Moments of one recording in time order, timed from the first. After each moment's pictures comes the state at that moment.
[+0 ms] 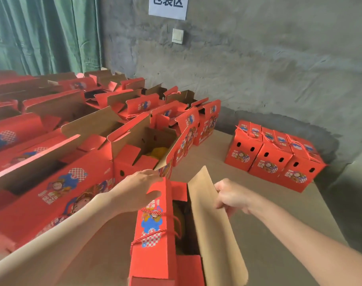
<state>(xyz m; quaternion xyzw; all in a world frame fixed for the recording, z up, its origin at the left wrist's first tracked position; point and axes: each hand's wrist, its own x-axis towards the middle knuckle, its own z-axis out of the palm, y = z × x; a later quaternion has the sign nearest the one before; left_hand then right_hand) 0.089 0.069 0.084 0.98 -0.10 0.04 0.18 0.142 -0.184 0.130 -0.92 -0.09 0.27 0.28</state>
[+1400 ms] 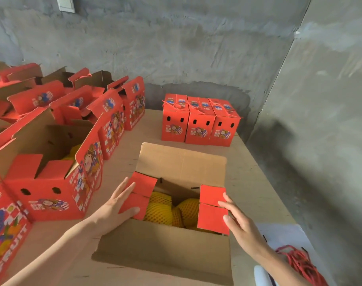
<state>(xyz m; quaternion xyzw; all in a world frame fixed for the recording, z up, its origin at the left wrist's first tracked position) 0.126 -0.031 -0.002 0.90 -0.20 -0.10 0.38 0.026 -0.374 0.001 -0.88 -0.04 -0.07 0.47</state>
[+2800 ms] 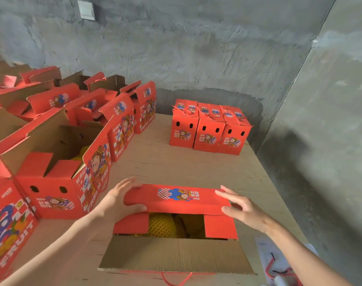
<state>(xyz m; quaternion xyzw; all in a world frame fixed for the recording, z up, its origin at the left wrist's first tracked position) 0.149 -0.033 0.005 0.92 -0.15 -0.01 0.36 0.103 -0.409 0.030 -0.90 -0.09 0.12 0.42</state>
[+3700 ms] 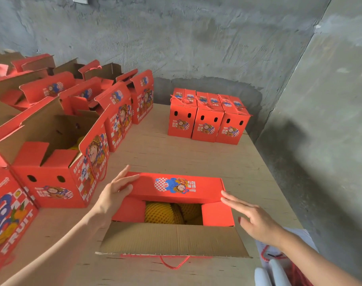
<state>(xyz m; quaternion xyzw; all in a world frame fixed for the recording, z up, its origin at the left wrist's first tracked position) 0.132 -0.044 -0.012 0.79 -0.08 0.01 0.60 0.052 -0.427 0.013 -0.94 -0.17 0.07 0.29</state>
